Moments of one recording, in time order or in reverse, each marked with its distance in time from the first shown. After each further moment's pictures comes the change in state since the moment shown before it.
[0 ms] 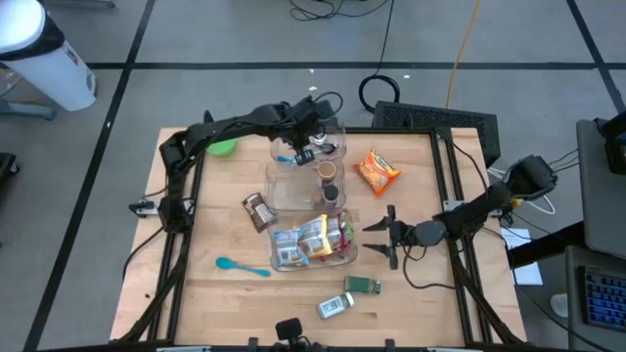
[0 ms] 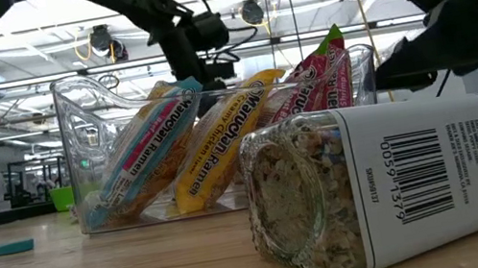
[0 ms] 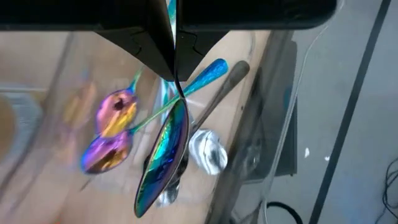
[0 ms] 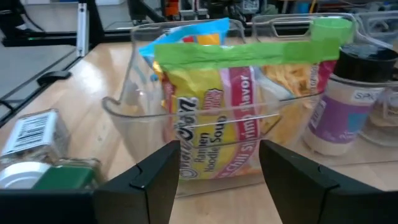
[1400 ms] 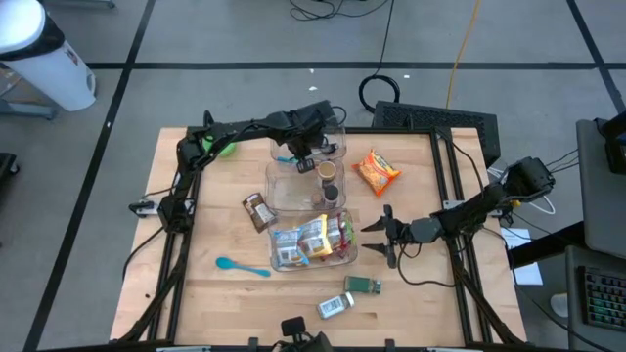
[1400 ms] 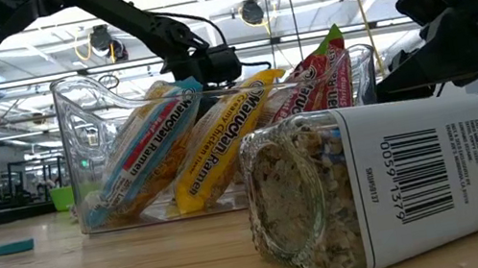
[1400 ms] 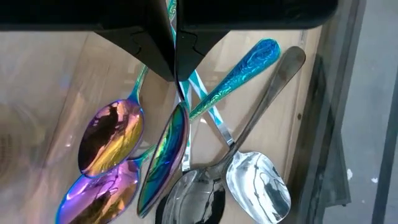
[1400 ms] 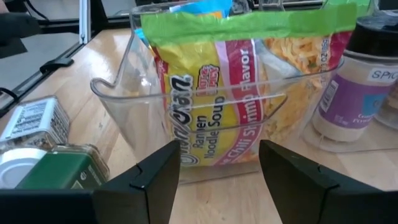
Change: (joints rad) left arm 0.023 0.164 0.000 0.010 0.077 0.037; right arm -0.066 0.042 0.001 -0.002 -0.106 0.021
